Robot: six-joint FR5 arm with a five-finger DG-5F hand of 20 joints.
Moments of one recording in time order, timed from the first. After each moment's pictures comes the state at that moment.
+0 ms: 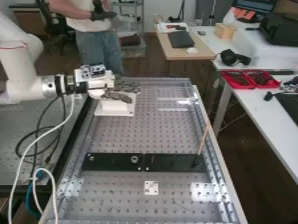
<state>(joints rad) 1.78 -1.72 -2.37 -2.27 -1.67 -0.62</state>
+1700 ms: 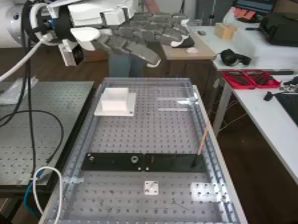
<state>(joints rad) 1.48 -1.61 -1.82 -2.75 -1.44 -0.71</state>
